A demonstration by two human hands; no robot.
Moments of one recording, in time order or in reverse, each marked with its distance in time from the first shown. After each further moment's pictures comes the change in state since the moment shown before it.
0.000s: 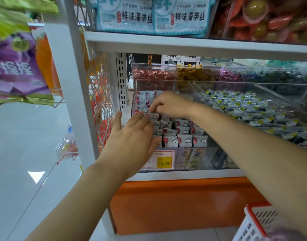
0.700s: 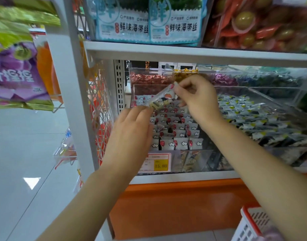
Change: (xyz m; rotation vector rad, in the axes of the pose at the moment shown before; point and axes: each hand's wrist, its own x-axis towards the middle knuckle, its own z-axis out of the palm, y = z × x) left_hand 0.003 0.010 -0.011 -0.378 0.401 -0.102; right_hand -0.060 -0.005 -0.021 0.499 0.757 0.013
